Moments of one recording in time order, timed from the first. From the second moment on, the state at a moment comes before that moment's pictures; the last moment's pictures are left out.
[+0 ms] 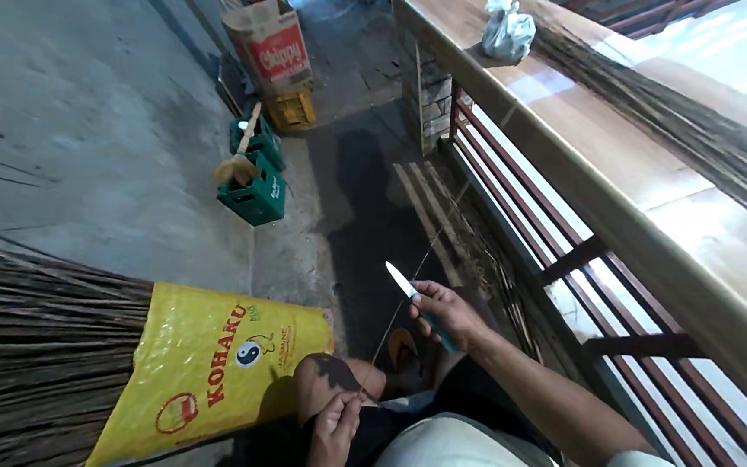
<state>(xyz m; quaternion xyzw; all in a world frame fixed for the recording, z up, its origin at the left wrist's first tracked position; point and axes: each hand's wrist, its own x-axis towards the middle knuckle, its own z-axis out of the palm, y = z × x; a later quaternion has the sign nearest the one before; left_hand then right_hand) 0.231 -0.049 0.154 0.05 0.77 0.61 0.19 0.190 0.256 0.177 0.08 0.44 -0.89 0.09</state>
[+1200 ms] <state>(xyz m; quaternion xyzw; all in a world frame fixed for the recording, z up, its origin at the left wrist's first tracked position) 0.229 -0.024 0.161 -0.04 0.60 0.73 0.32 0.222 0.195 0.139 -0.07 0.44 -0.85 0.28</state>
